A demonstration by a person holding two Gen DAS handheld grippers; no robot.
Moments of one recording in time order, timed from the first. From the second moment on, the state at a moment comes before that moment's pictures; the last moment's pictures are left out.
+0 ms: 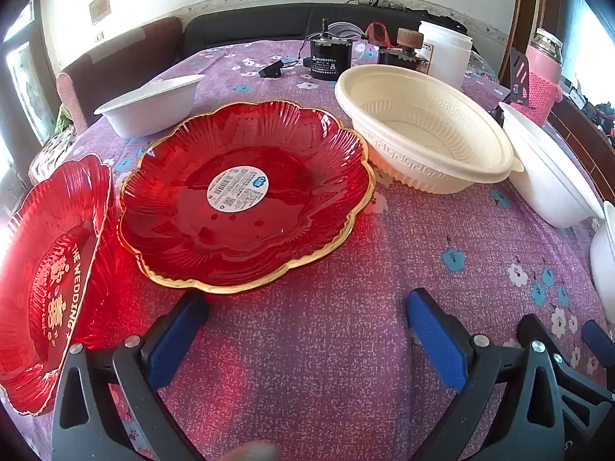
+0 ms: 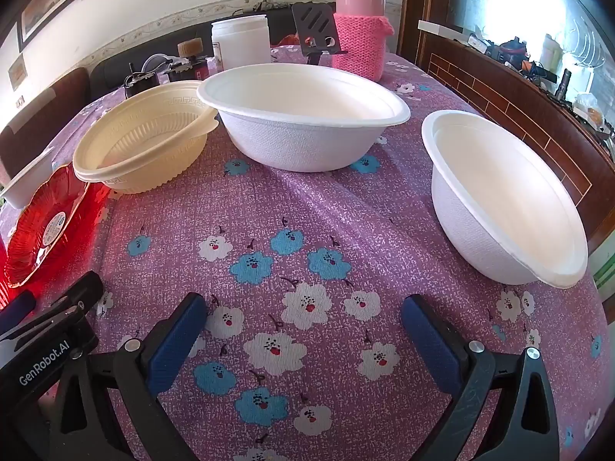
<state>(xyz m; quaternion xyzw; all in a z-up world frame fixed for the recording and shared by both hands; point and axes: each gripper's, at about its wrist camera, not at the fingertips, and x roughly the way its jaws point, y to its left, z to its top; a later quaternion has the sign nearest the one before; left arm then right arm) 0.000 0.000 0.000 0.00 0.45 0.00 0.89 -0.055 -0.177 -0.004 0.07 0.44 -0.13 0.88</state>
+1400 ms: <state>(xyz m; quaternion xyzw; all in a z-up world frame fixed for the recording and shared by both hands) -0.027 0.010 0.001 0.01 0.47 -0.02 0.88 -0.055 -0.178 -0.006 0.07 0.44 -0.14 0.88</state>
